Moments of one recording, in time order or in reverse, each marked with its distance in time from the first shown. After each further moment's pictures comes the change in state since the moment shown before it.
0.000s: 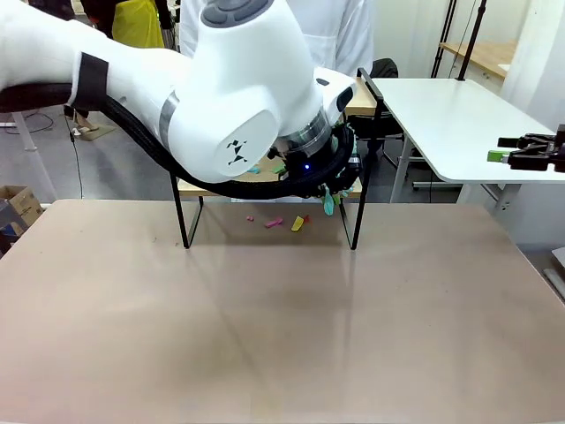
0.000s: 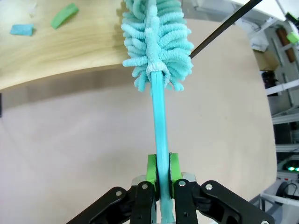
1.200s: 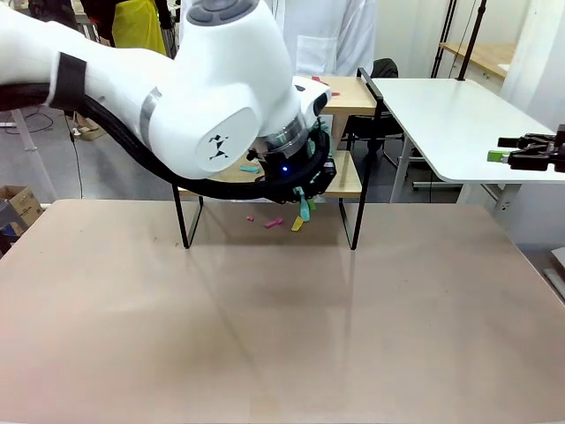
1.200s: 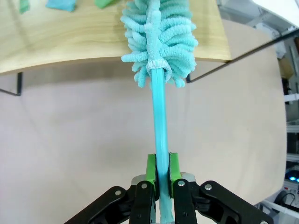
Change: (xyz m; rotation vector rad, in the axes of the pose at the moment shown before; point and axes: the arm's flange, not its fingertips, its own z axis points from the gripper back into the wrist) left arm 0.008 0.042 0.009 0.084 0.040 0.085; right arm 0.000 0.000 0.000 0.000 0.000 0.000
